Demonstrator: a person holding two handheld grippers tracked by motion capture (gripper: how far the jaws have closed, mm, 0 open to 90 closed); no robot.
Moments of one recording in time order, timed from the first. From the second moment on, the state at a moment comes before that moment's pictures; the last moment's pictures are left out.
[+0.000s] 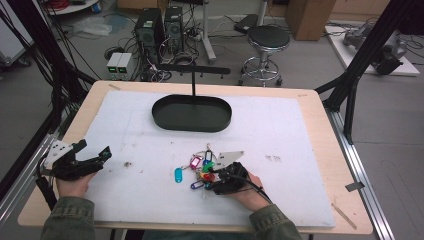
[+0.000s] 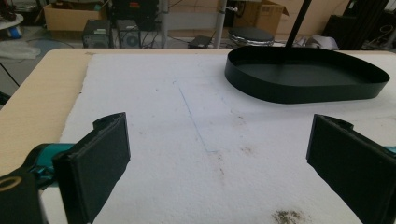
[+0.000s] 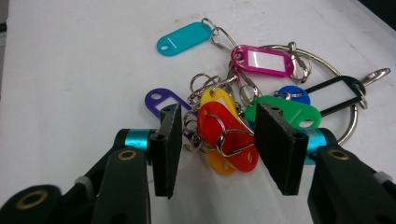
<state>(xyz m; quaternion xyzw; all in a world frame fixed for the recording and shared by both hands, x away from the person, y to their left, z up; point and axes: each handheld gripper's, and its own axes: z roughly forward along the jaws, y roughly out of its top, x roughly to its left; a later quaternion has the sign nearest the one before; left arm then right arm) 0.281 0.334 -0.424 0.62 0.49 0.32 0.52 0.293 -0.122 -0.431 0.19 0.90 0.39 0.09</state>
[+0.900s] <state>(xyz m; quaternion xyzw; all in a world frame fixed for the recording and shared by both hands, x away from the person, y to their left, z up) 0.281 0.334 -0.424 0.62 0.49 0.32 0.52 0.299 -0.126 -0.418 0.23 0.88 0.41 0.08</state>
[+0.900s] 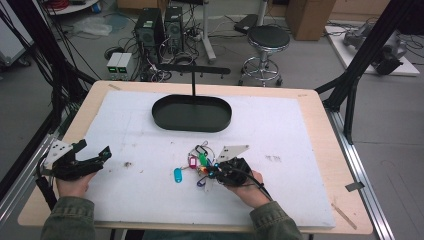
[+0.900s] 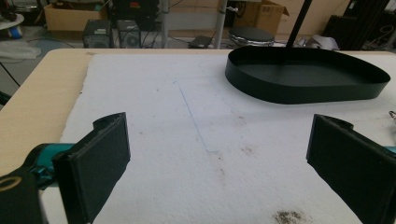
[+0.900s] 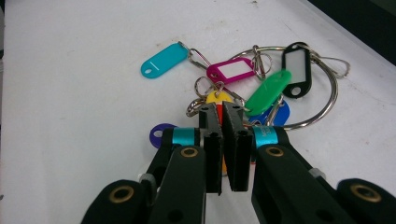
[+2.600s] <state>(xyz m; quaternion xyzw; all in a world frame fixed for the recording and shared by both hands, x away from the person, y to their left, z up) 0.282 0.333 -0.424 0.62 0.49 0.32 0.52 0.320 -0.154 -0.332 0.29 0.76 0.57 0.09</state>
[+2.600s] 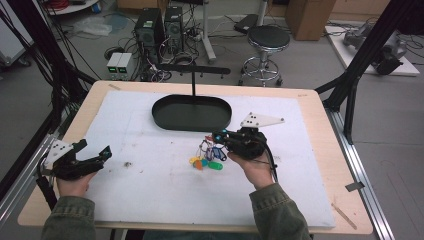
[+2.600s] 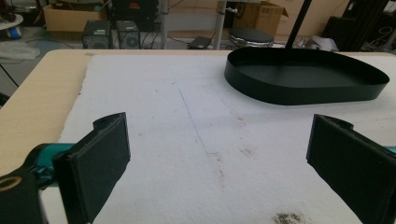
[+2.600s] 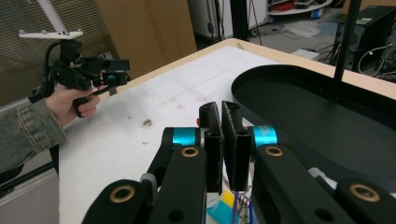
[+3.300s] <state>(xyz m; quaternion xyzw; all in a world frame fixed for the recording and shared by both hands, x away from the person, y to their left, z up) 0.282 0.333 -0.424 0.62 0.49 0.32 0.52 0.345 -0.136 -0.290 0.28 0.76 0.59 0.09</state>
